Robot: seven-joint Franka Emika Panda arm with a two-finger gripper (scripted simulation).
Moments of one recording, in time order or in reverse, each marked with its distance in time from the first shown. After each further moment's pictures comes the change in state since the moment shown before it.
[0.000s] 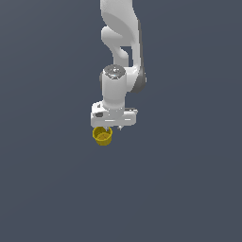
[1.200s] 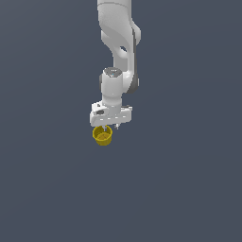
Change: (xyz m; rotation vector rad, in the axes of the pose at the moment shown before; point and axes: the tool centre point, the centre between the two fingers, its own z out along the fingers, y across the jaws) arm -0.032 0.009 0.030 -0.047 0.129 -0.176
